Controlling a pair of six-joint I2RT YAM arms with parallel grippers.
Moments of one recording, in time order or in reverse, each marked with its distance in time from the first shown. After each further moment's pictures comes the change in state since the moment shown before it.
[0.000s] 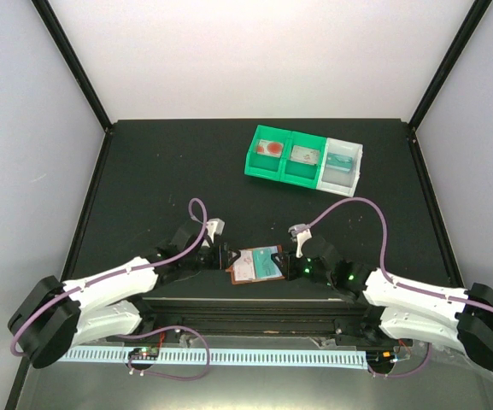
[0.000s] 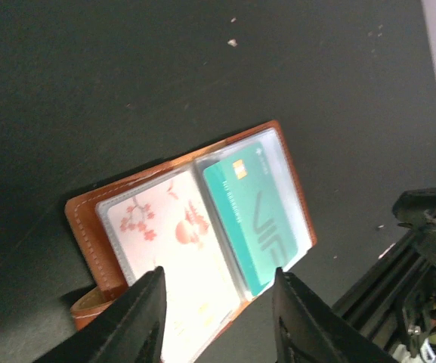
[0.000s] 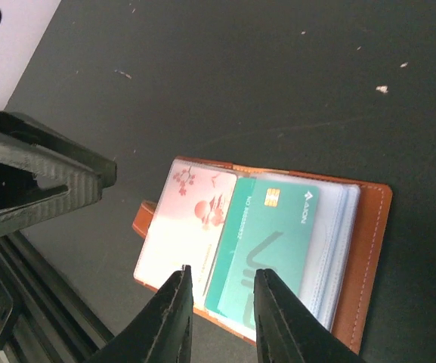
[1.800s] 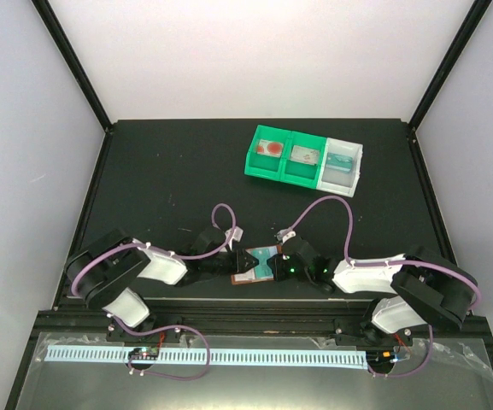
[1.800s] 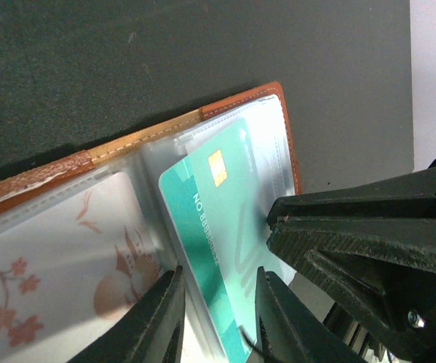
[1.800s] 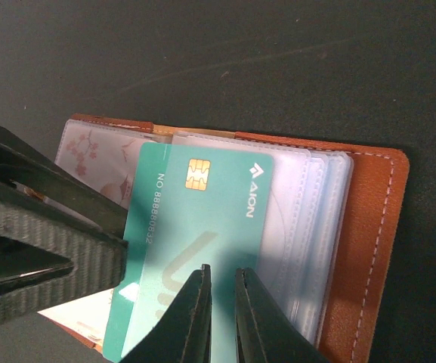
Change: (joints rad) left arm -0.066 0.491 -0.044 0.607 0.135 -0.185; right arm -0.013 0.404 0.031 0.200 0.001 -0.021
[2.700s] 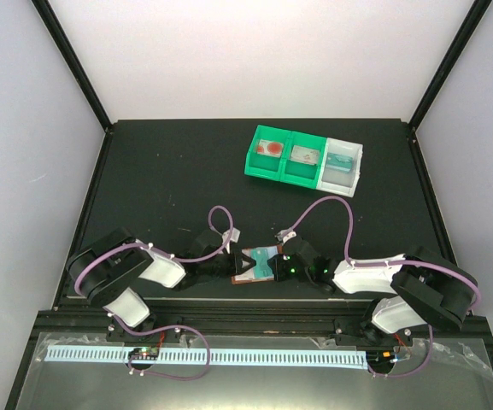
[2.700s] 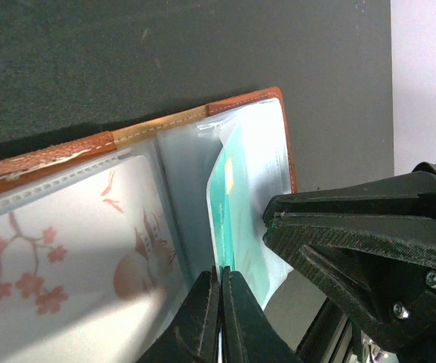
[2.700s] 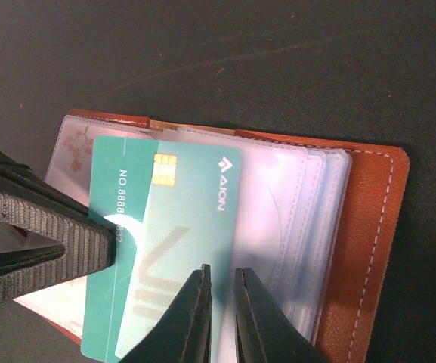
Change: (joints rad) left arm 0.000 -0.011 -0.056 0.091 -0.019 -0.052; right arm -0.002 0.000 -0.005 0.002 0.001 0.000
